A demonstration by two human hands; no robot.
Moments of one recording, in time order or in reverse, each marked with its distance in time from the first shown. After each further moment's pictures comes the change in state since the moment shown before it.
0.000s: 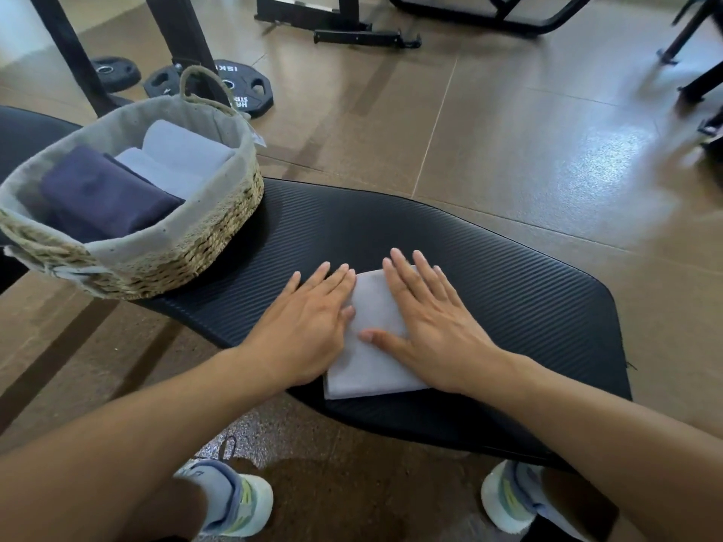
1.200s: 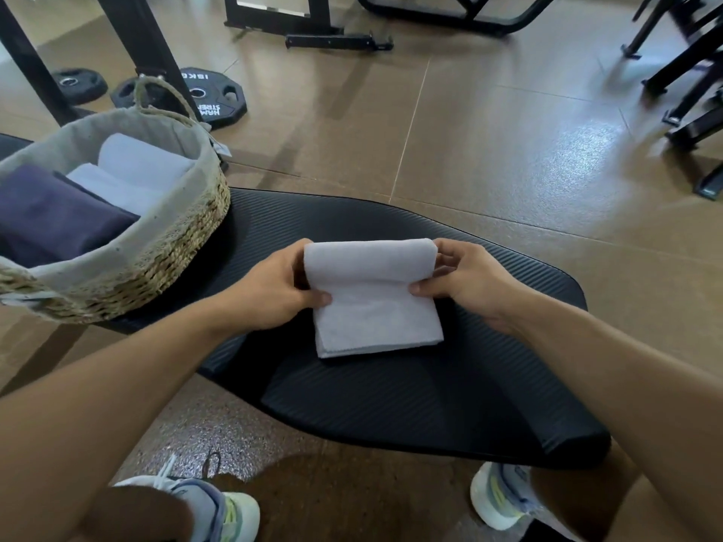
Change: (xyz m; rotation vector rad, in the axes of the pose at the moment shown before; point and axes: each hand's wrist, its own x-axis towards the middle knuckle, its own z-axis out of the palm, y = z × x) left_hand 0.051 -0.024 -0.029 -0.657 -0.013 -0.049; right_hand 0.017 0.074 -0.046 1.023 0.111 0.356
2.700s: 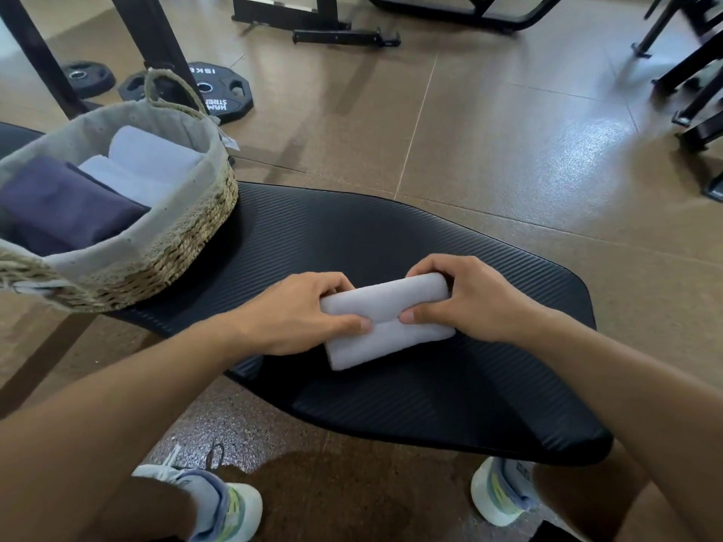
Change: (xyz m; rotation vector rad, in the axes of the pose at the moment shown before) left_hand -0.032 0.035 0.018 0.244 -0.128 -0.026; right_hand -0.024 -0.005 0.003 -0.505 -0.109 -0.218
